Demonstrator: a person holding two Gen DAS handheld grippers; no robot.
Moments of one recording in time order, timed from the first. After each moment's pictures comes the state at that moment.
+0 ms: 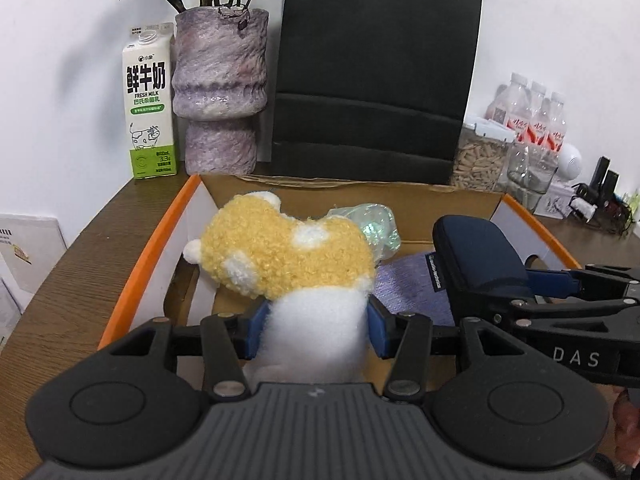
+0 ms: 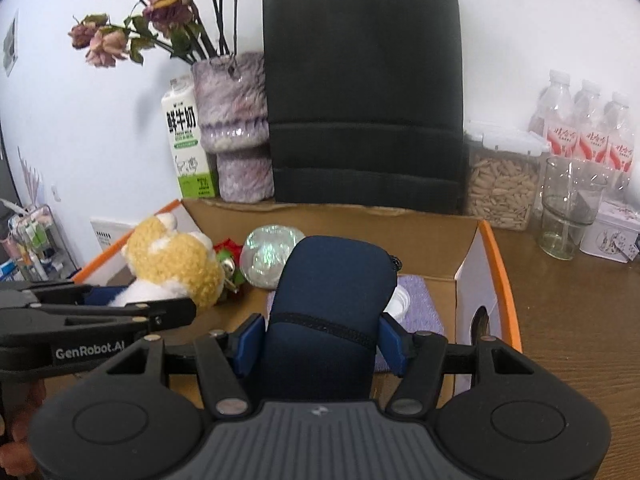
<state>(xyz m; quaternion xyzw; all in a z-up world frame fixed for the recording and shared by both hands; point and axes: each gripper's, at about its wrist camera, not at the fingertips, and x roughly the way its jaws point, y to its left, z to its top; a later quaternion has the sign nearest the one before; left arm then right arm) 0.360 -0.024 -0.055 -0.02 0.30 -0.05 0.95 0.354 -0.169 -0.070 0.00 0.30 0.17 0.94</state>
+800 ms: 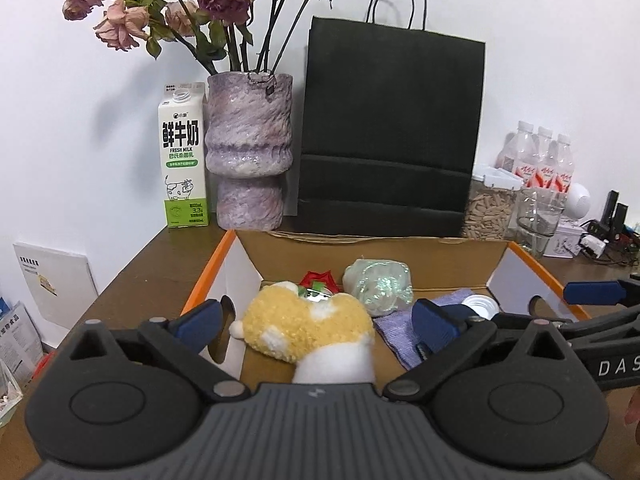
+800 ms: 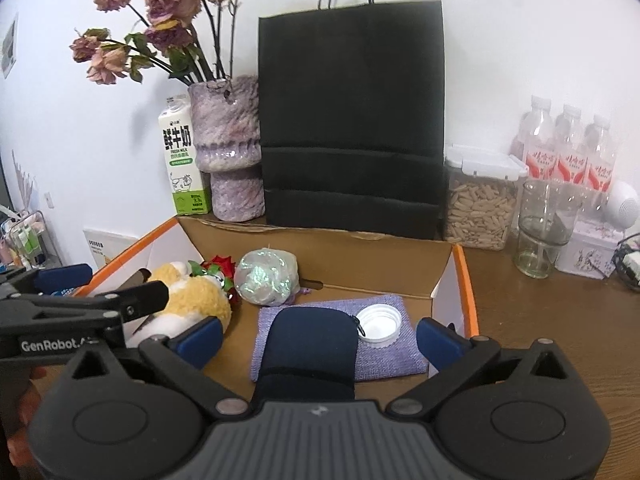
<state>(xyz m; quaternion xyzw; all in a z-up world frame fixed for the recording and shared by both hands) 0.328 -0.020 -0.031 -0.02 0.22 -0.02 0.97 0.334 -0.180 -0.046 -0.01 0.27 0.15 0.95</state>
